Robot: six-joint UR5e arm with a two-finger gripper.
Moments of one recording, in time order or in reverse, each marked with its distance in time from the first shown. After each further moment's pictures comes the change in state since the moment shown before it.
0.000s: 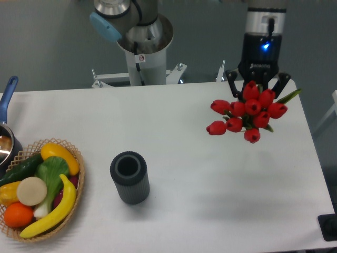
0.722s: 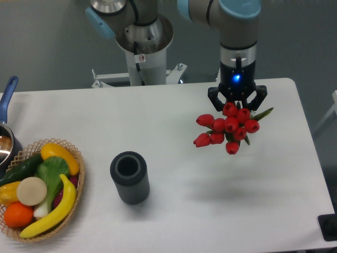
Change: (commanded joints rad) arm -0.120 -0.090 -0.031 -0.035 0.330 0.011
